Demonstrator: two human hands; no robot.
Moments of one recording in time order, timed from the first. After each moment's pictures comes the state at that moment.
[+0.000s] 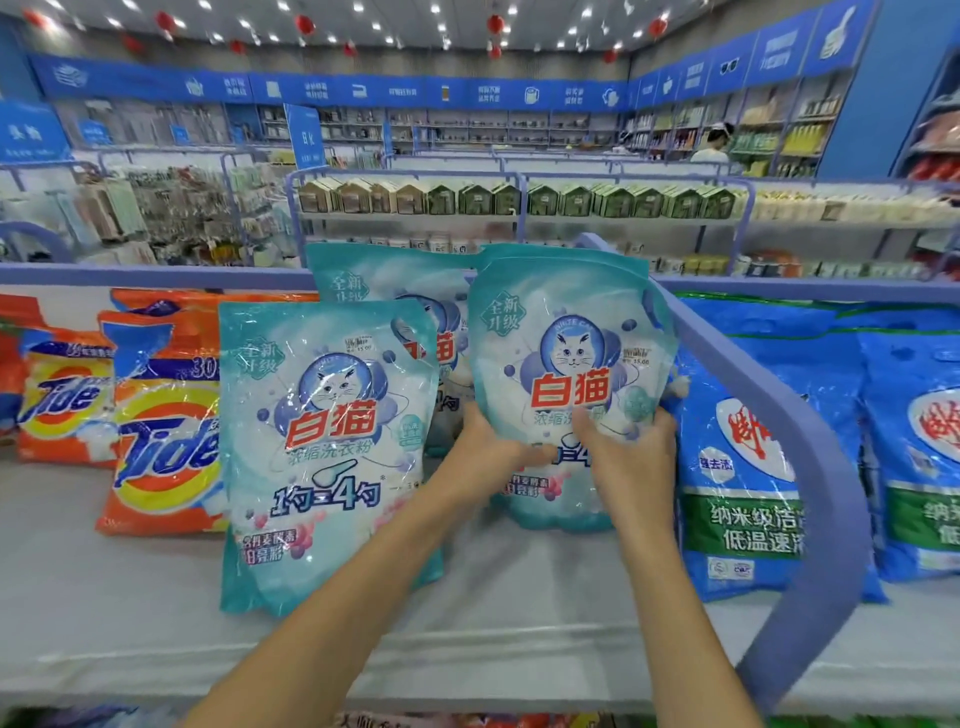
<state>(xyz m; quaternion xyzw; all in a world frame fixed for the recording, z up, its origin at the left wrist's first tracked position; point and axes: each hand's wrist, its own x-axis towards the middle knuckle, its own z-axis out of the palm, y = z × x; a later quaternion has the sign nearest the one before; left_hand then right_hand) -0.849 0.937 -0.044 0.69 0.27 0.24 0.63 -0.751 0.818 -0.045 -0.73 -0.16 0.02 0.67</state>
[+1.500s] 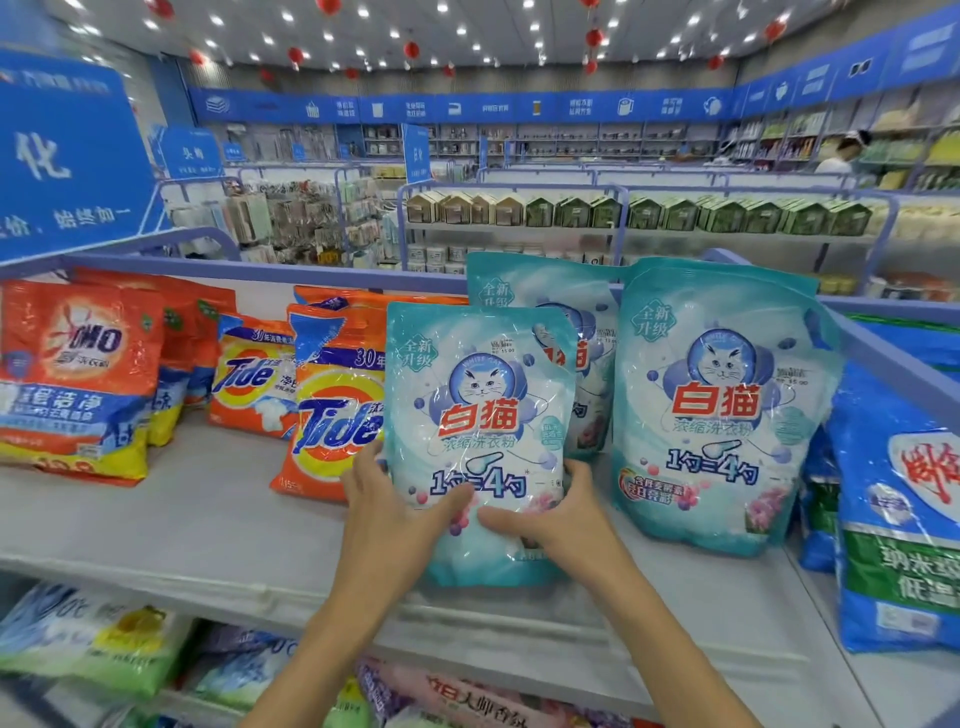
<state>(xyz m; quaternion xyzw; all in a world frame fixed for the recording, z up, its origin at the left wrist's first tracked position) -1.063 0.965 -0.054 0.68 0.50 0.38 0.37 -0.899 0.873 -0.052 -0.68 -0.34 0.34 0.55</state>
